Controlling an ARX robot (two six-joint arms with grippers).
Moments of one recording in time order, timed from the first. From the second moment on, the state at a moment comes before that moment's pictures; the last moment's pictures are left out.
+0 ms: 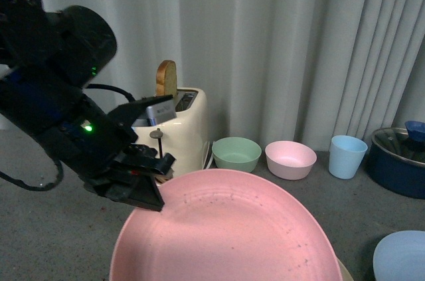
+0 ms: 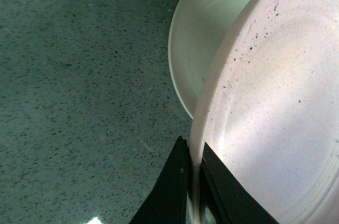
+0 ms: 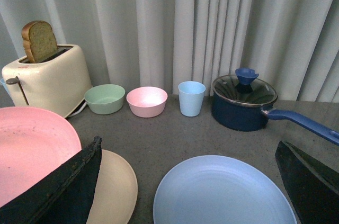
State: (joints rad) left arm -0.24 1.93 1.37 -0.53 0.39 0.25; right arm 0.00 0.00 0.01 0.00 0.00 0.00
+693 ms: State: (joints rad) left arm -0.38 2.22 1.69 -0.59 0.29 0.17; right arm 0.00 0.00 0.01 0.00 0.00 0.00
